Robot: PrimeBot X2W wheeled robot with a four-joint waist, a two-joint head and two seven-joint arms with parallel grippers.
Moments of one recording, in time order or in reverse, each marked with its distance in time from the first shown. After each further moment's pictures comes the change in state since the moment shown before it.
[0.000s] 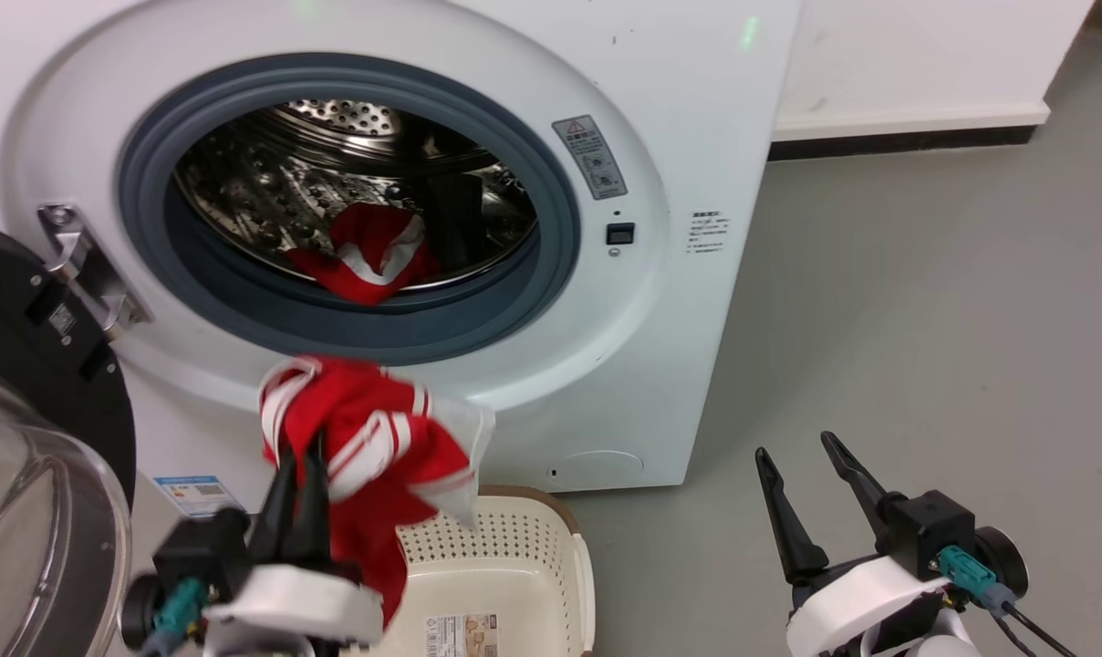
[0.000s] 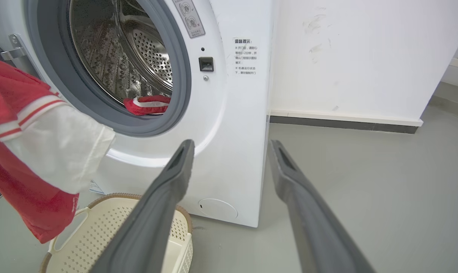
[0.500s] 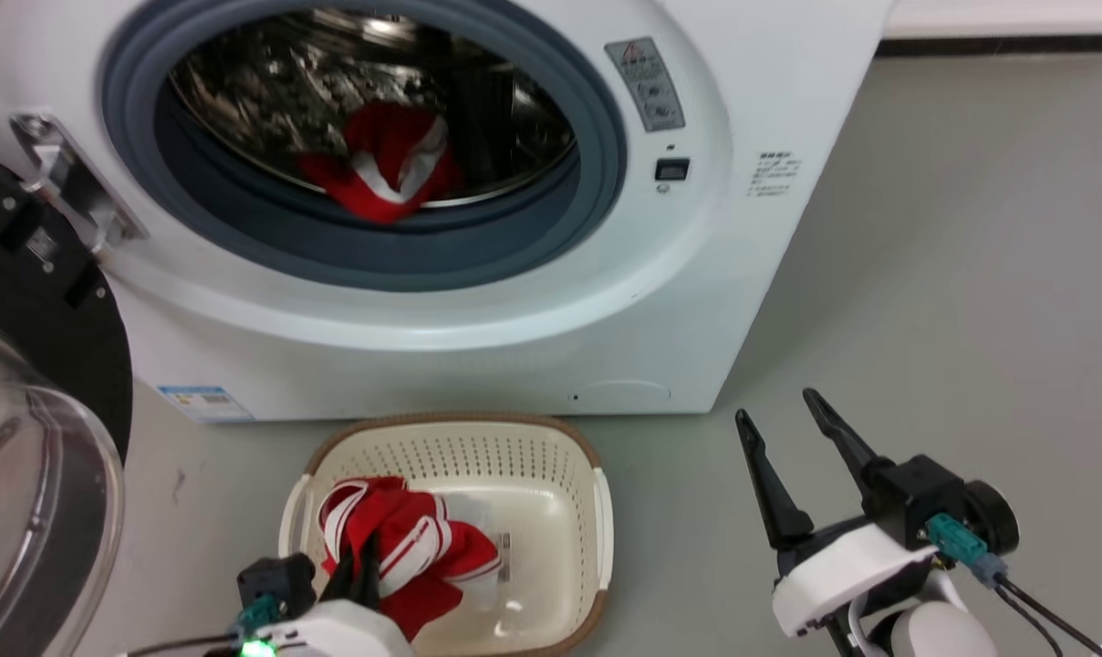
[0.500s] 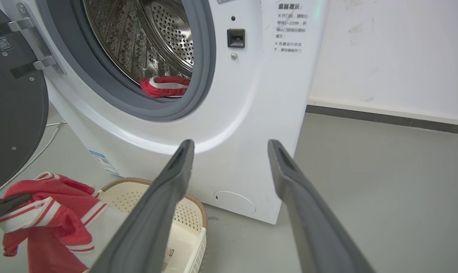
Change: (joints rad) left arm -0.041 -0.047 -0.039 0.451 -0.085 -0.008 -0.007; right arm -0.032 0.000 0.029 -0.066 -0.019 0.000 0.035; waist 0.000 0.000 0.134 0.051
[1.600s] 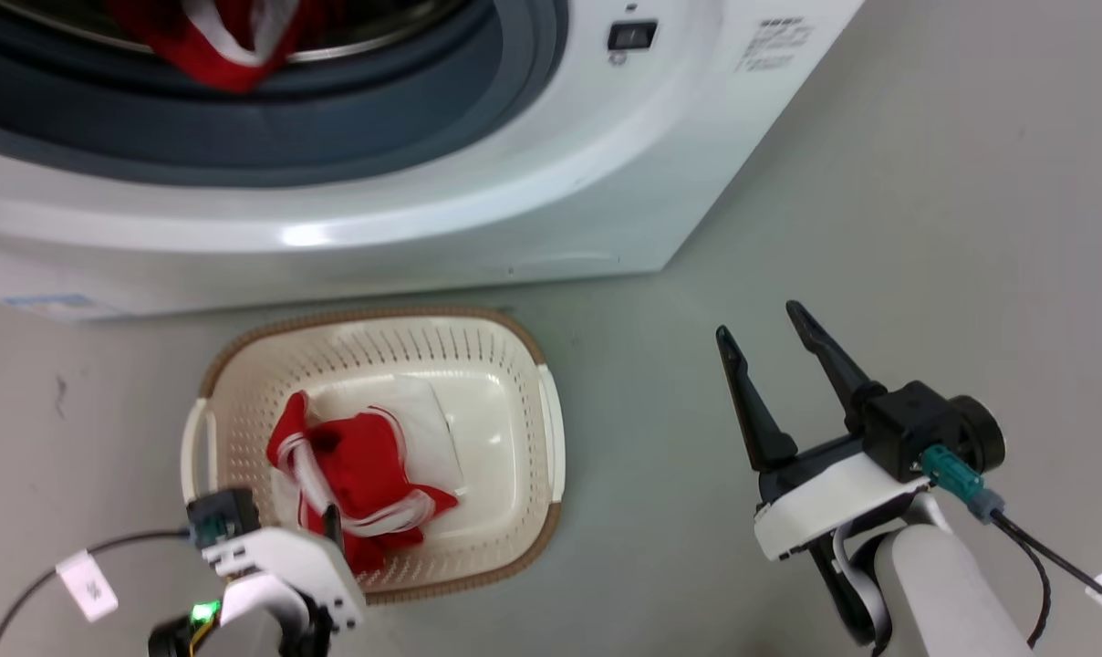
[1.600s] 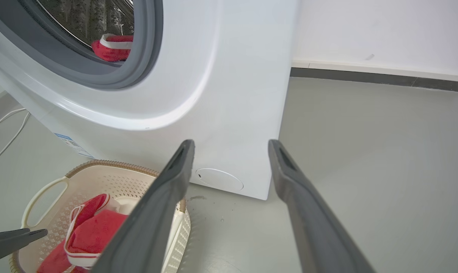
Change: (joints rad) left arm -0.463 0.055 0.076 0.730 -0.080 -0.008 -0.003; right arm -0.171 0.000 0.039 0.049 0.019 0.000 -0.059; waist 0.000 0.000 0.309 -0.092
